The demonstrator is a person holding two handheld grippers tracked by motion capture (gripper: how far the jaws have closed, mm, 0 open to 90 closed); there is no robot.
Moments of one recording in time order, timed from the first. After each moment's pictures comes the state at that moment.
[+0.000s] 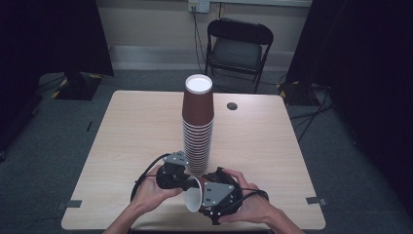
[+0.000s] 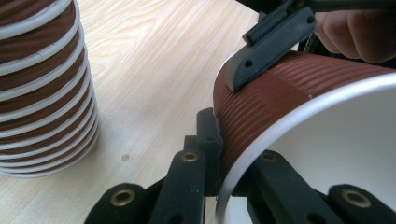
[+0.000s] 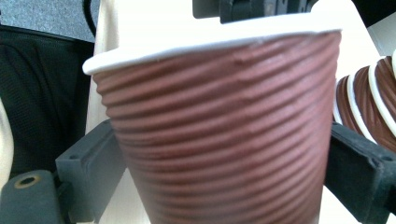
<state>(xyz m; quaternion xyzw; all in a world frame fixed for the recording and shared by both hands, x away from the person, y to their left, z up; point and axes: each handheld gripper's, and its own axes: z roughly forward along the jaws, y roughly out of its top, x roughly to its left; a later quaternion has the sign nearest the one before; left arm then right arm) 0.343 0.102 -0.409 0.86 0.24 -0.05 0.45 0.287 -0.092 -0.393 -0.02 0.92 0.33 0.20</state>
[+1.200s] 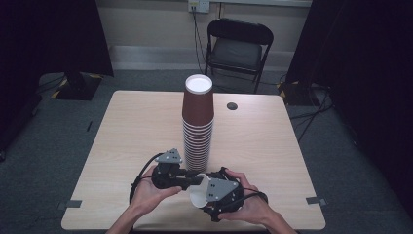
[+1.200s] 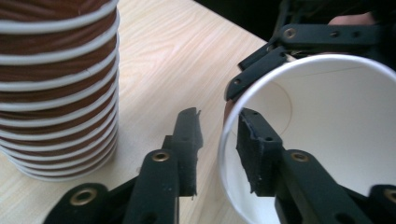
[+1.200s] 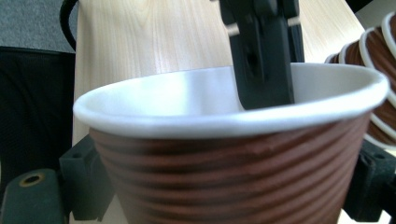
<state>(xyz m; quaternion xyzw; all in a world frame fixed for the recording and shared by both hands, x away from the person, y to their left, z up) 0.339 0.114 -0.407 0.82 0.28 -0.01 0.50 0.294 -0.100 -0.405 0.03 0.91 0.36 0.20</state>
